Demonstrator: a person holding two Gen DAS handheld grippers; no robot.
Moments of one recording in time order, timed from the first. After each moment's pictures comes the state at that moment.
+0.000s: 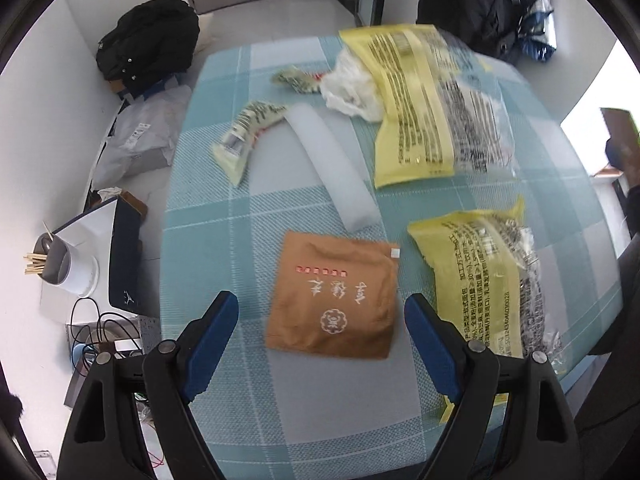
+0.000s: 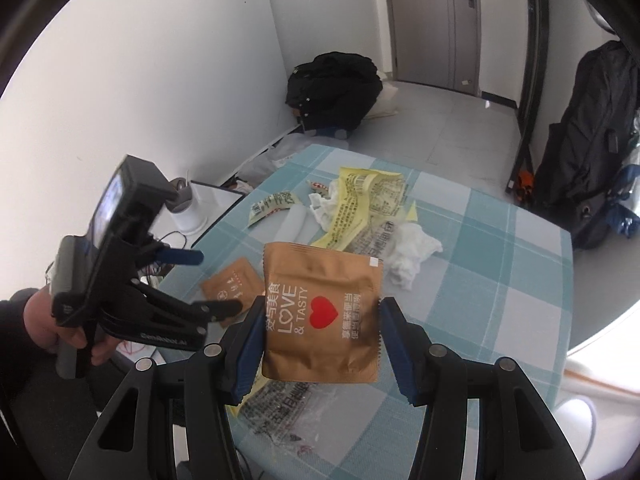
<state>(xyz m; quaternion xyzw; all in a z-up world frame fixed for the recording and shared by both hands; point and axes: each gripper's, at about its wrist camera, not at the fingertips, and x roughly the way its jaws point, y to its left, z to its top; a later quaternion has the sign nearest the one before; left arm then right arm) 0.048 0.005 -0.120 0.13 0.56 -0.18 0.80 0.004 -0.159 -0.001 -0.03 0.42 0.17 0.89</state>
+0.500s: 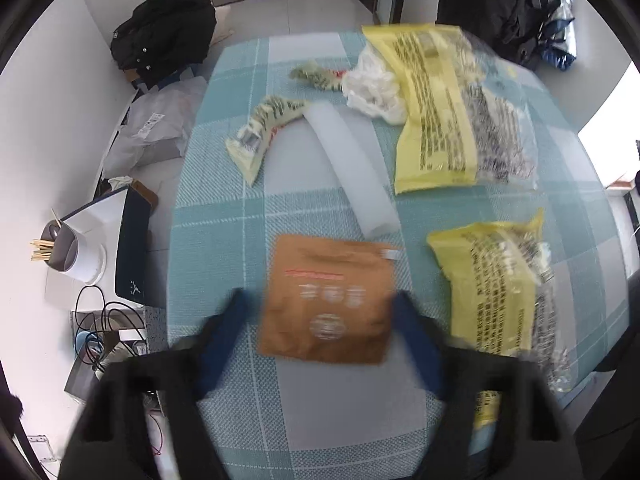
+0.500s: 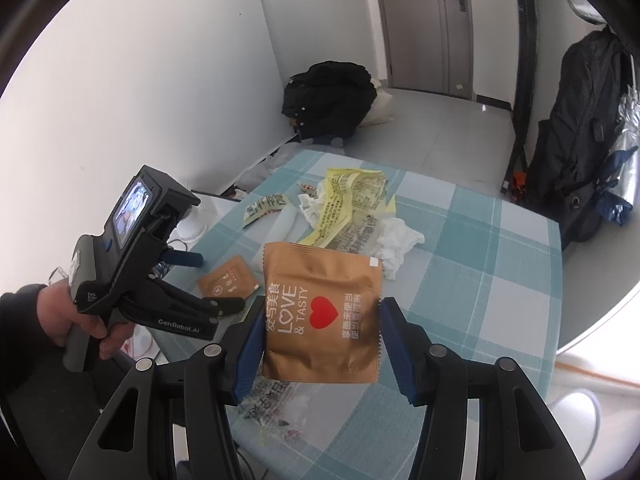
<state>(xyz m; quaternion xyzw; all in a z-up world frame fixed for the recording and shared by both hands) 0.057 0.013 -0.114 0.11 0.56 -0.16 0.81 -0.009 -0.179 -0.002 0.00 0.41 0.18 0.90</state>
